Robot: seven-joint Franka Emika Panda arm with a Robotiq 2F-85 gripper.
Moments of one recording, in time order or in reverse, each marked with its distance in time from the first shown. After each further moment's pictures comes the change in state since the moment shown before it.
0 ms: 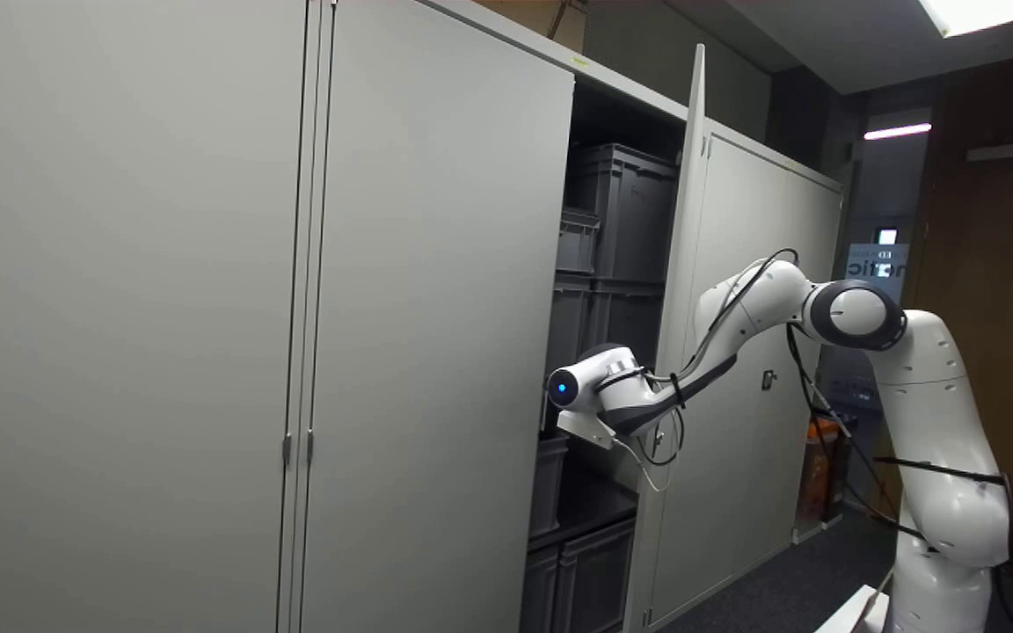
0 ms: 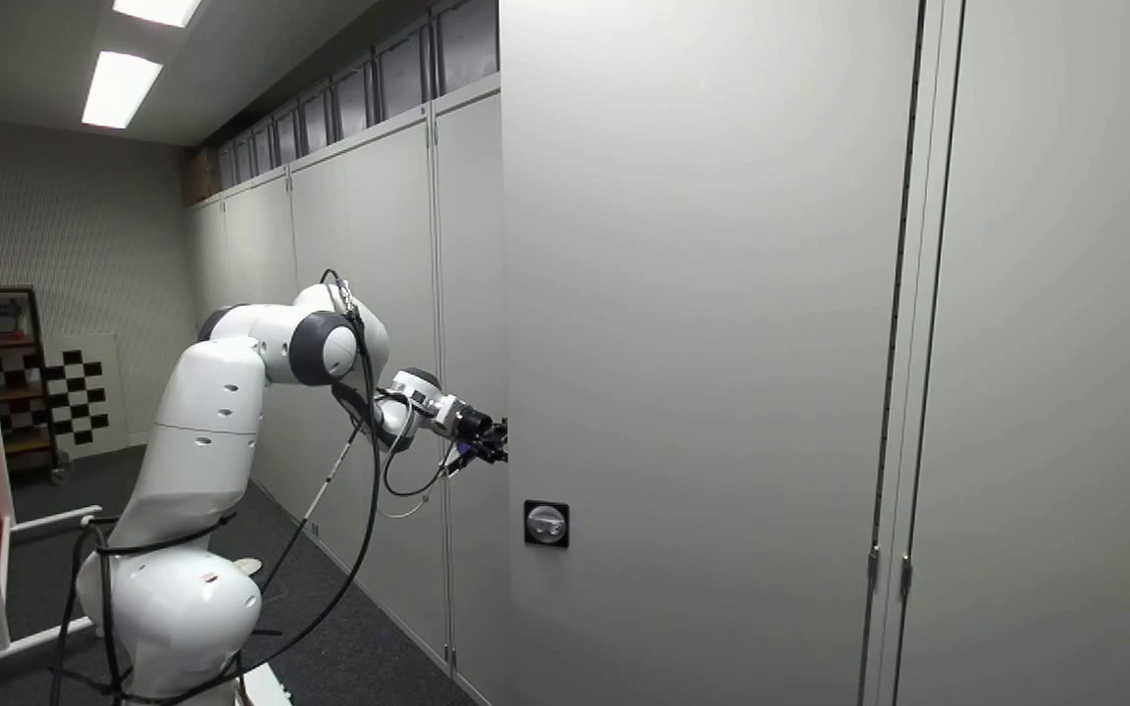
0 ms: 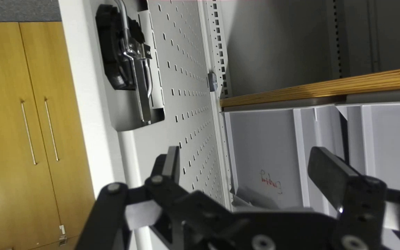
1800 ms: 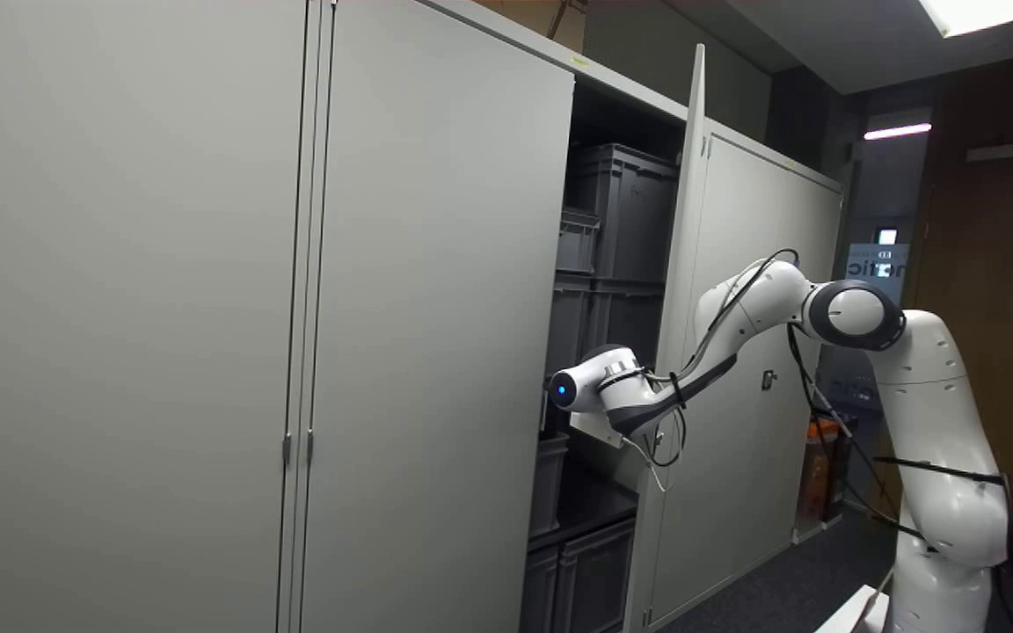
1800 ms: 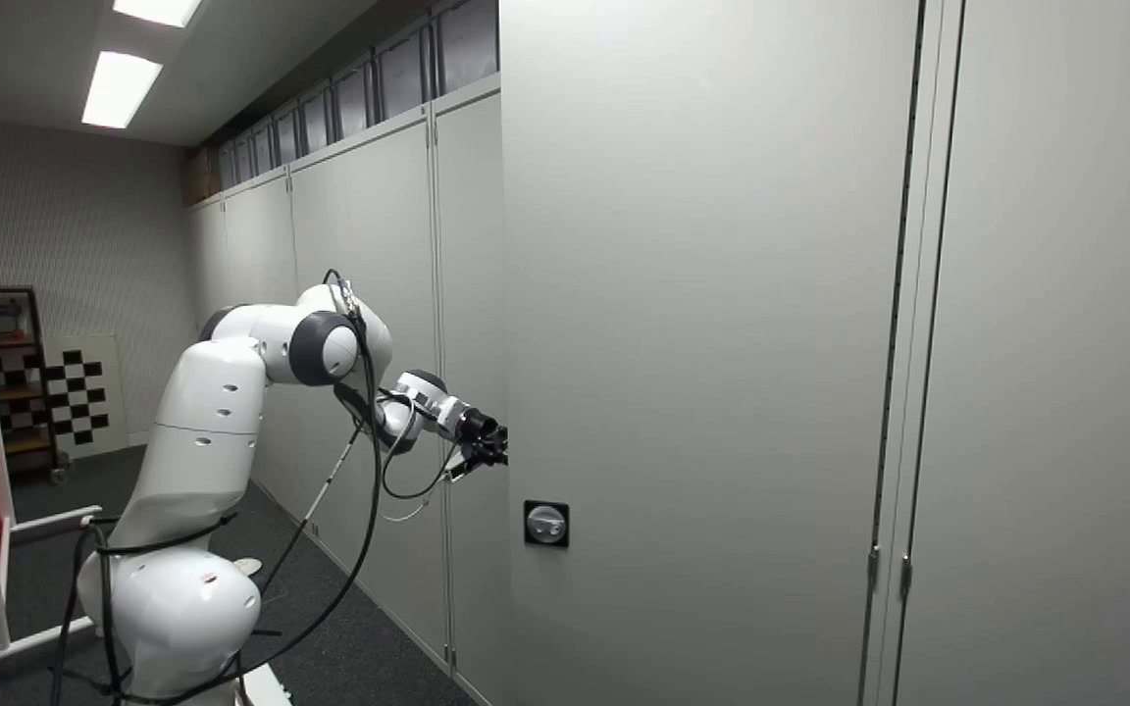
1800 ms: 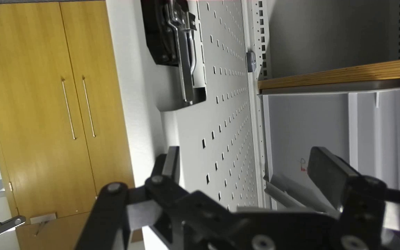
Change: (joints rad) arm -0.010 0.000 -0.011 -0.008 0.030 -0.123 0.009
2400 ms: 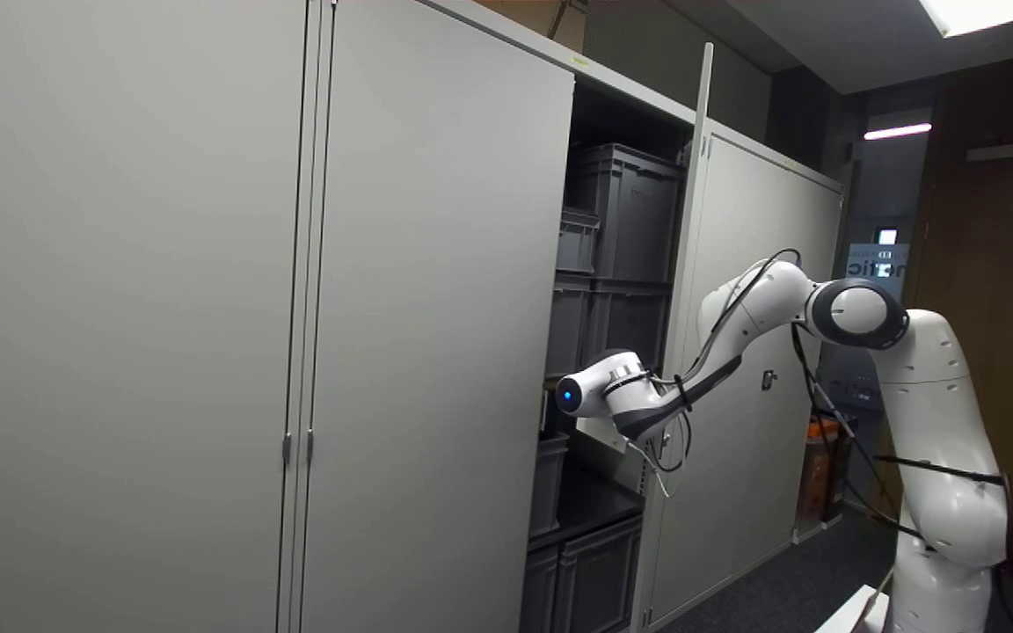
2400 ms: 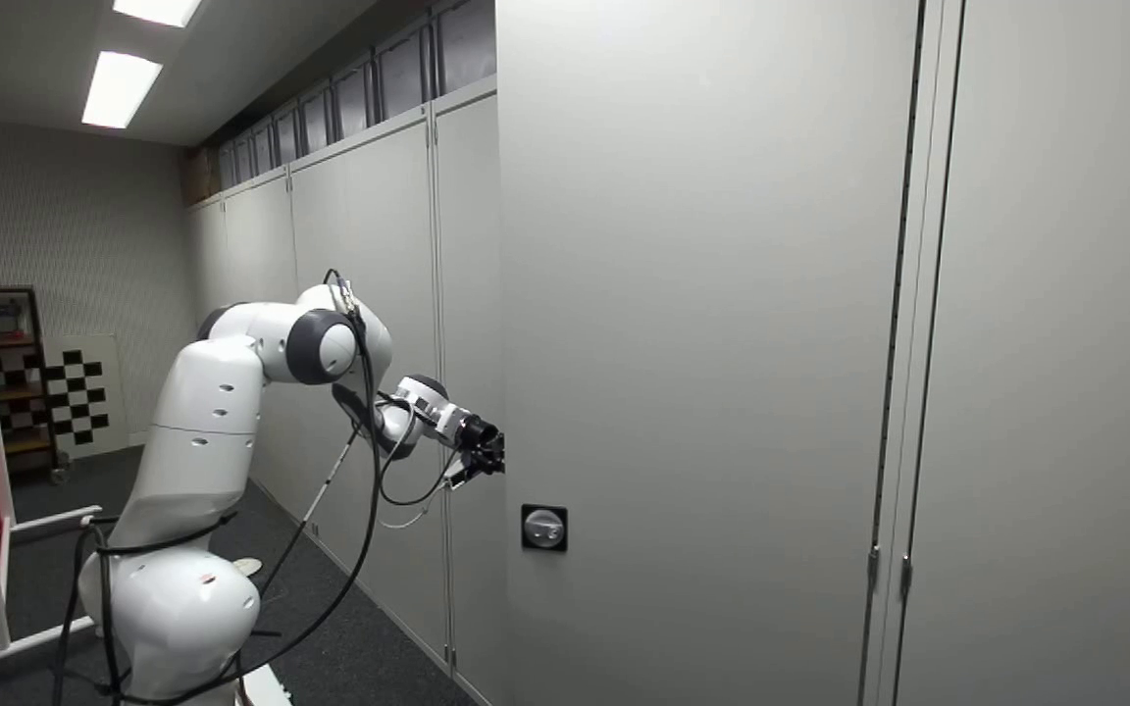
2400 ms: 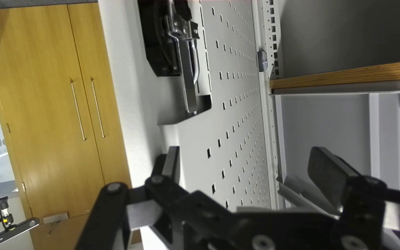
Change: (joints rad) arm -0.012 -0.017 -0.002 -0.048 0.011 -0.001 0.053
